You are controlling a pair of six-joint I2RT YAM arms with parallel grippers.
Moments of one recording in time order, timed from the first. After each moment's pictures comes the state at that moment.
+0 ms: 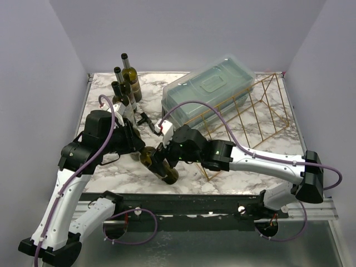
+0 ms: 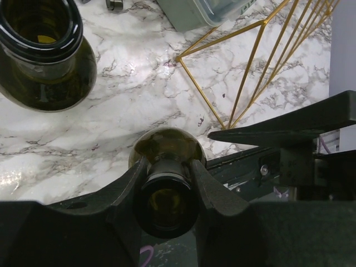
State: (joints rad) left arm -0.35 0.83 1.19 -1.06 0.24 -0.53; right arm 1.23 1.47 1.27 -0.26 0.00 0.23
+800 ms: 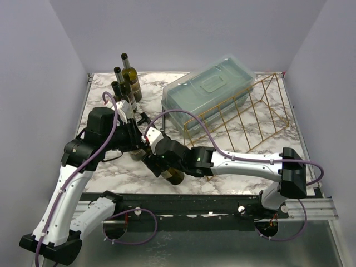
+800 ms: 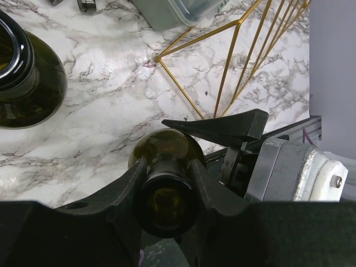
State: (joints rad) left arm -0.35 0.86 1.19 -1.00 0.32 -0.54; right arm 1.30 1.64 1.33 -0.29 0.30 0.17
